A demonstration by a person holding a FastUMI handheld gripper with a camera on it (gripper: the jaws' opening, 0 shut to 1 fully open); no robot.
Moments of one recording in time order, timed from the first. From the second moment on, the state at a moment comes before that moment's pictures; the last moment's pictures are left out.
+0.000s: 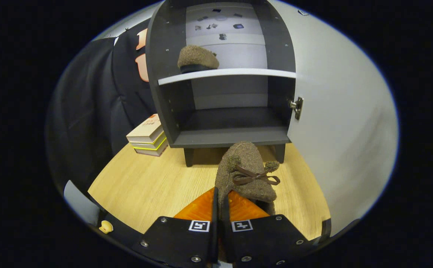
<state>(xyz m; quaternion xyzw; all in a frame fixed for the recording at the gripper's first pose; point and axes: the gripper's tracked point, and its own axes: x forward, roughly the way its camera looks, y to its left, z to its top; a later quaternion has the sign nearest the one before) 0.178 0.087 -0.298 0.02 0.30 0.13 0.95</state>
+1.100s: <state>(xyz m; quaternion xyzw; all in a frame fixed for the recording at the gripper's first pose) 0.332 0.058 -0.096 -0.04 0.14 0.12 0.98</state>
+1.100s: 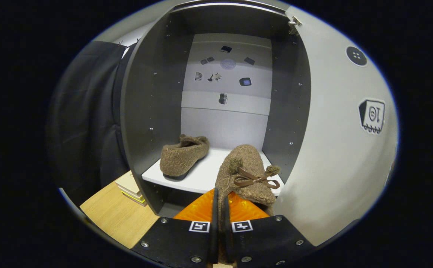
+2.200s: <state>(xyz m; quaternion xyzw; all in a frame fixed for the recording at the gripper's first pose) 0.491 0.082 -0.118 -0.07 0.22 0.14 0.96</state>
